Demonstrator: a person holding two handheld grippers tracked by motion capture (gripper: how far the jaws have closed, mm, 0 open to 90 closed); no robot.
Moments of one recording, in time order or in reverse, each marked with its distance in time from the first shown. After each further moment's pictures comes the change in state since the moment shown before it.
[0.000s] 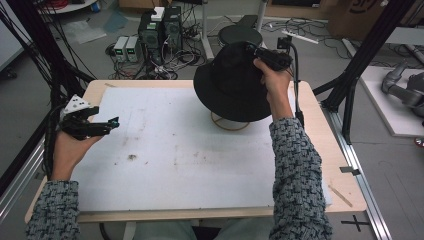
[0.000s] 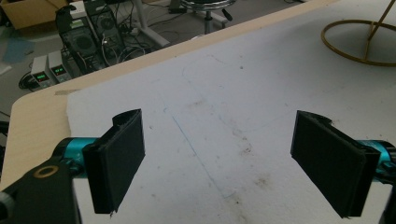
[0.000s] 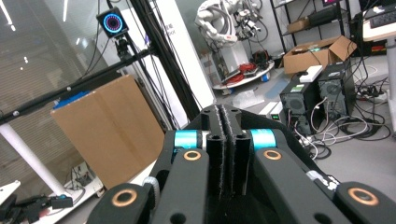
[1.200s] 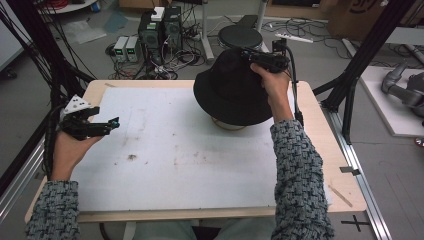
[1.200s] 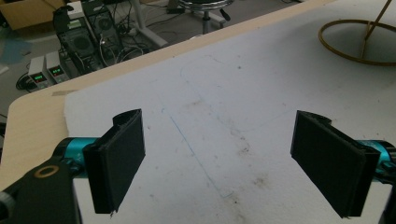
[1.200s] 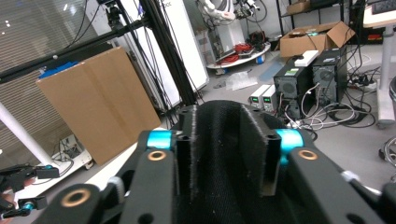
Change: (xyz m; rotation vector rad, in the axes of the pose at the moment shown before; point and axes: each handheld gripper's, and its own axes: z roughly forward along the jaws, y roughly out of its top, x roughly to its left) left arm 0.000 0.000 0.000 -0.004 -0.009 -0.001; right arm 0.000 -0.006 0.004 0.093 -0.023 -0.075
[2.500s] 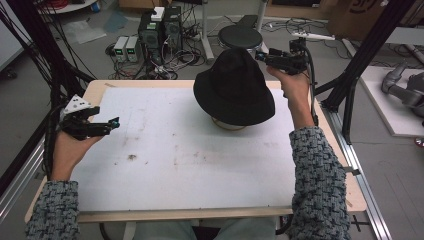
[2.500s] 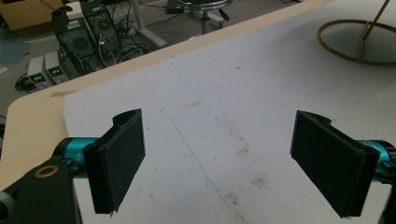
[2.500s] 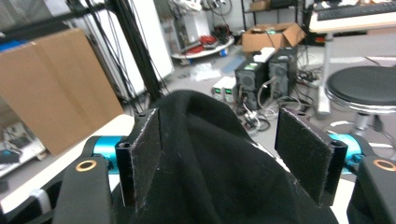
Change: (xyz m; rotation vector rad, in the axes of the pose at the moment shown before) left arm -0.001 0.001 -0.001 0.002 -0.002 0.003; right arm 0.008 0.015 -0.051 0.054 -0.169 -0.084
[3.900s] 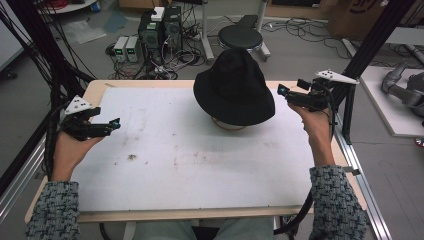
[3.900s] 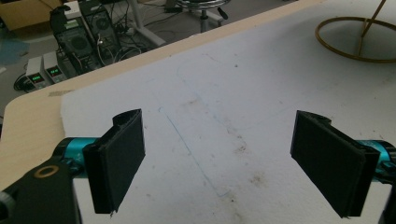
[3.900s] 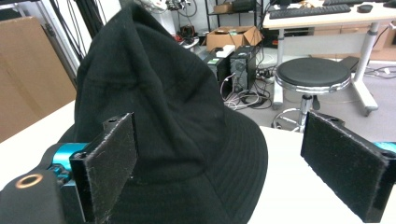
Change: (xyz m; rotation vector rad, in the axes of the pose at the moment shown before) left arm -0.002 -0.001 0.001 0.006 -0.004 0.007; right arm -0.019 -0.079 -0.072 -0.031 -0.140 -0.022
